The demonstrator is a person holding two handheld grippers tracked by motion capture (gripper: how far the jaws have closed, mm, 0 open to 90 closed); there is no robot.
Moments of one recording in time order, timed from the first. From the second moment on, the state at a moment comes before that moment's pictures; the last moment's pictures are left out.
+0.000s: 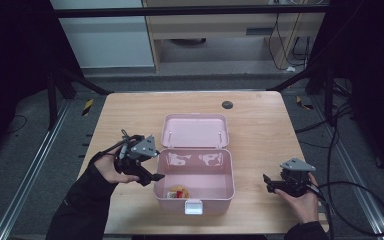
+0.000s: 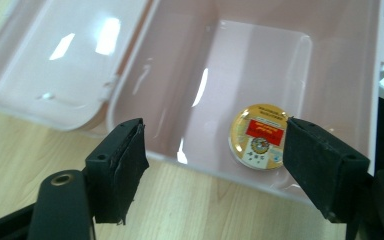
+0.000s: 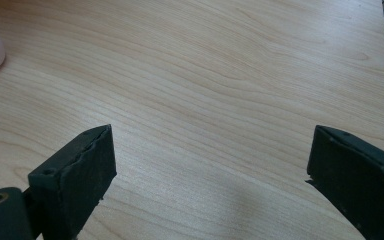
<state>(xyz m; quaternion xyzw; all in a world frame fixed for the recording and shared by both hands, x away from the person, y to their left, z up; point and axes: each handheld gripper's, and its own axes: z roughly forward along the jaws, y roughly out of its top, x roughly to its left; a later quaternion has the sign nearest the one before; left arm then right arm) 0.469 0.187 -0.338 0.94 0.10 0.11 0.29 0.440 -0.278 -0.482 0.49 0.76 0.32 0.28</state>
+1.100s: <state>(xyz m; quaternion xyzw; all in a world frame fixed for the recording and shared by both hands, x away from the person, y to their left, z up) 0.465 0.289 -0.428 0.85 0.35 0.16 0.36 0.439 -0.284 -0.485 0.51 0.75 0.32 0.28</state>
